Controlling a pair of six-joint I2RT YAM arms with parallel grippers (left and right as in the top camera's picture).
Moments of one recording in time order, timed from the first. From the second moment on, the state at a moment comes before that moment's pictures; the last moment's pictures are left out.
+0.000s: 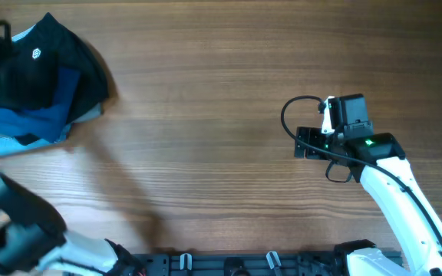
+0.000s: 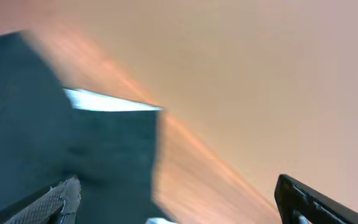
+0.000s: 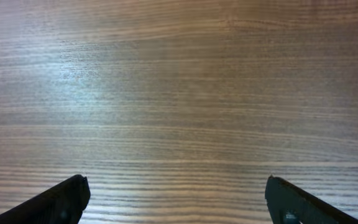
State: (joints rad) left arm 0.64 1.76 1.49 -0.23 0.64 -0.49; right arm 0.17 1.26 0.84 -0.74 -0.03 0.24
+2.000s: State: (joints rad) left arm 0.08 0.87 0.97 -0.97 0.12 -0.31; right arm -0.01 0.63 0.88 -0.95 -0.20 0.15
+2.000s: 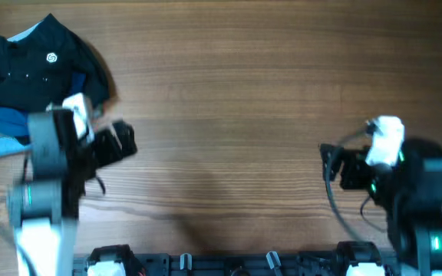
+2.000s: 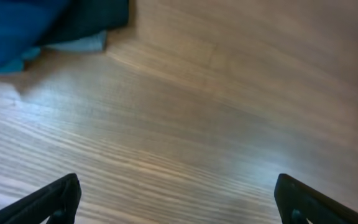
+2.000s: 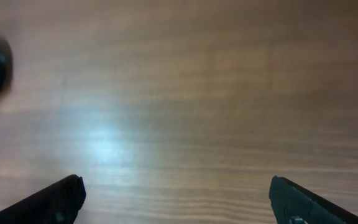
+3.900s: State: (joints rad) left arm 0.08 0.52 0.87 -0.96 0.12 -0.34; right arm 0.02 0.02 0.01 0.01 -0.16 0.02
